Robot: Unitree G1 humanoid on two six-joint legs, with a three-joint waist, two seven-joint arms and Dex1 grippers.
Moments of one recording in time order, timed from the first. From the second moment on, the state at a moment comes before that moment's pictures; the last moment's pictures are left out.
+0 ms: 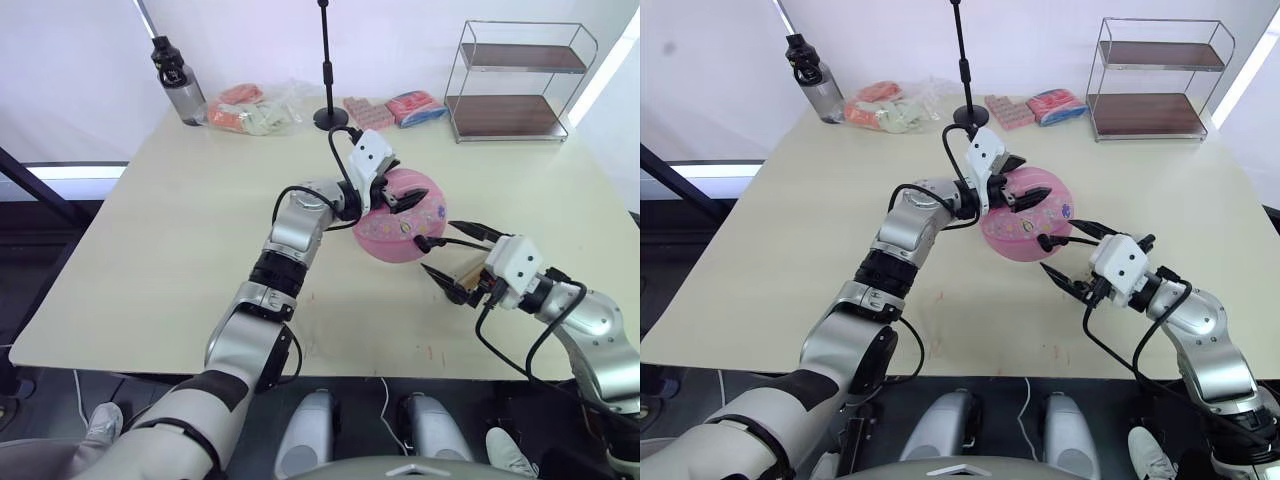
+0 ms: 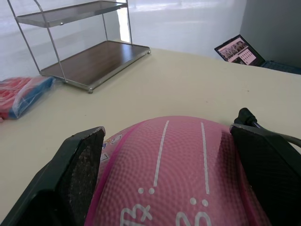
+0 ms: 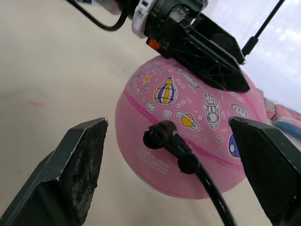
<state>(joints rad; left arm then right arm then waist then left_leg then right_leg) -0.95 0.13 -0.16 0.56 -0.12 0.25 -0.73 -0.10 -0.60 0.04 -0.35 0.15 0.06 0.70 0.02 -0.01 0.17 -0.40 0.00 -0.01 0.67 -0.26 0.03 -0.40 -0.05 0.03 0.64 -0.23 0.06</state>
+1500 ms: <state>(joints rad) -0.93 0.07 -0.14 0.60 -0.10 0.20 -0.61 -0.15 -0.52 0.11 -0.20 -0.19 -0.07 0.56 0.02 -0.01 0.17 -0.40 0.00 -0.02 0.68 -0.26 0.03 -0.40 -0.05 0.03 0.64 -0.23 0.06</state>
